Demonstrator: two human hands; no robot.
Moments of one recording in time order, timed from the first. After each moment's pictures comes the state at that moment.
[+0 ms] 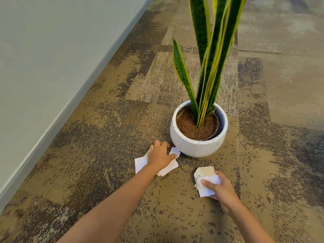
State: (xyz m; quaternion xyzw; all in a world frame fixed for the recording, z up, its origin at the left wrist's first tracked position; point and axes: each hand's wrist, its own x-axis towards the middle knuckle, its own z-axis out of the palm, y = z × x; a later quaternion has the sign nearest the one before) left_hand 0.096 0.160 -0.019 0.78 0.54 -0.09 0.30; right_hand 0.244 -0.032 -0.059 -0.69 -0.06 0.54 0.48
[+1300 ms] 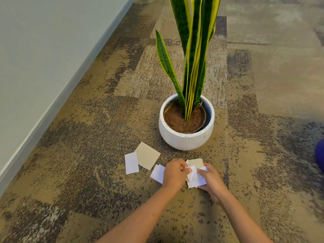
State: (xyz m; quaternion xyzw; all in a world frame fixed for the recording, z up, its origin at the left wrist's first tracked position) left_hand 0.131 0.058 -0.032 0.74 0.51 0.04 0.44; right_hand 0.245 -0.027 -0.054 -0.68 -0.04 0.56 0.47
